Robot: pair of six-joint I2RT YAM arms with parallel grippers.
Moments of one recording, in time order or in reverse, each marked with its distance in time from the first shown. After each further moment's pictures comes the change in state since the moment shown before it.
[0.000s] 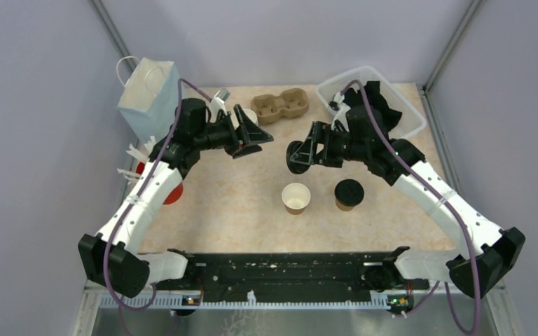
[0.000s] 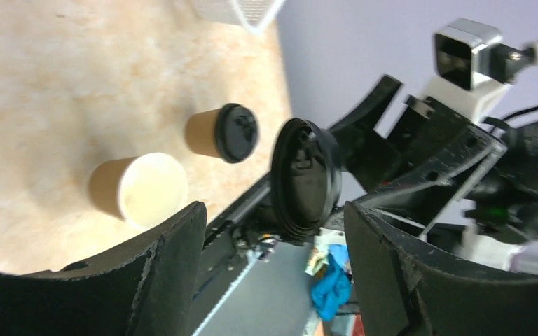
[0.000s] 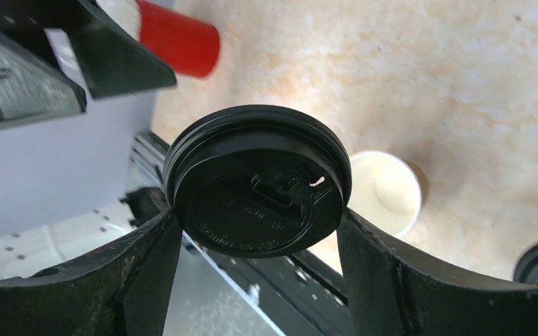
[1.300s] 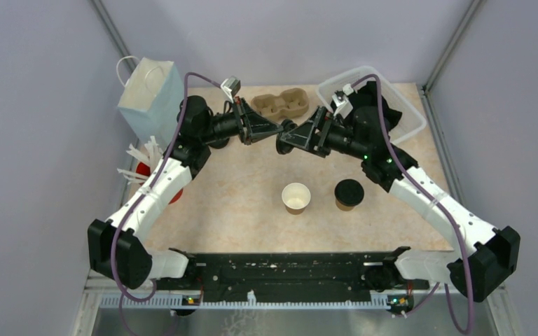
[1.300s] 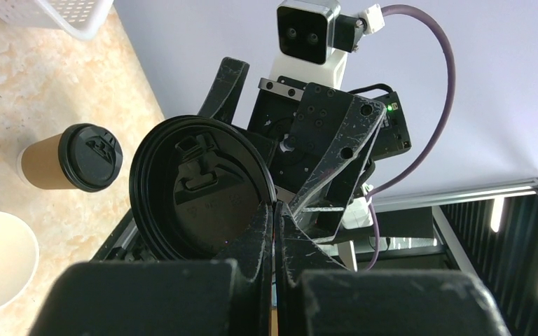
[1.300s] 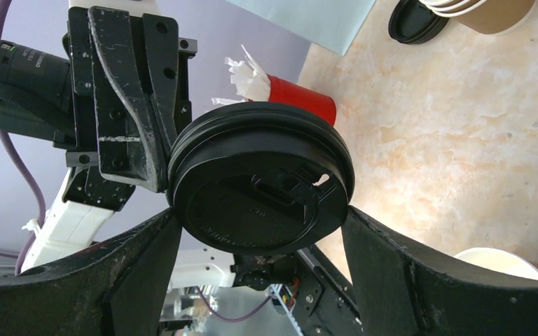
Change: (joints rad) left arm -0.033 0.047 -0.074 0.537 0.167 -0.385; right arm -0.014 -0.006 -0.127 0.449 -0.092 0.243
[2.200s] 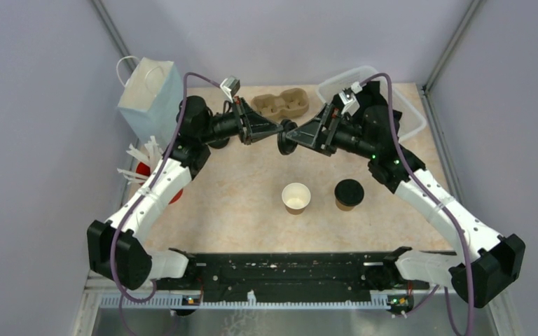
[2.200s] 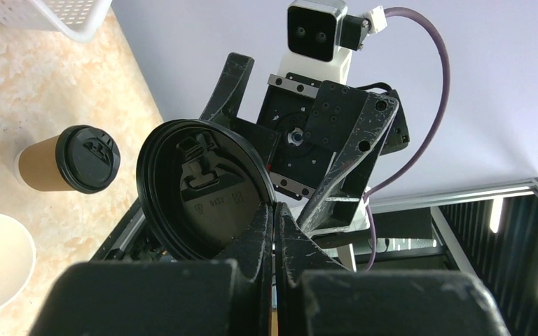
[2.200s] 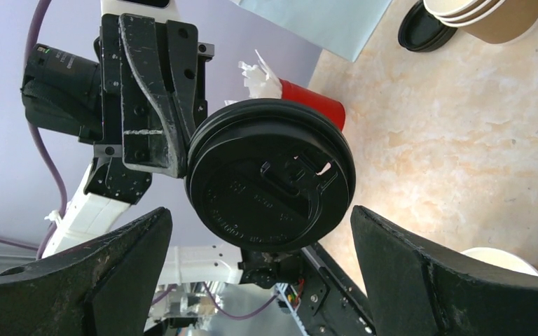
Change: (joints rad) left arm 0.002 -0.011 0.000 -0.001 -0.007 -0.002; right arm -0.046 -0.043 -0.010 0.009 -0.058 0.008
